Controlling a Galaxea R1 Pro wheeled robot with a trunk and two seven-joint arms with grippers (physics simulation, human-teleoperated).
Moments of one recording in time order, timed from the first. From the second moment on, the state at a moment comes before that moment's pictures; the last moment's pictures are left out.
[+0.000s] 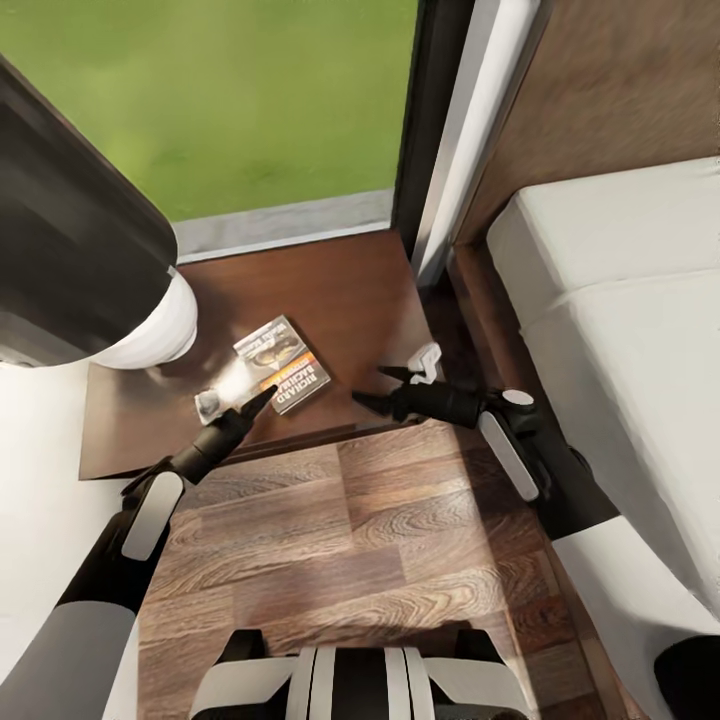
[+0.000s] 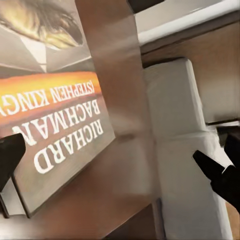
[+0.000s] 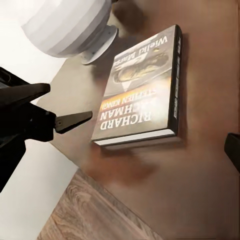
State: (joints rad) left arm -0.66 0.11 0.05 -1.13 0.85 0.38 -0.69; right arm -0.92 -0.12 0.35 -1.25 -0.38 0.43 0.73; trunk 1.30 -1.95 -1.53
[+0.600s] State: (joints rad) left arm -0.64 0.12 -0.13 -1.21 0.79 0.41 -0.49; right arm -0.80 -0.13 0.40 -1.31 -0.32 0.43 0.50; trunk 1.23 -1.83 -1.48
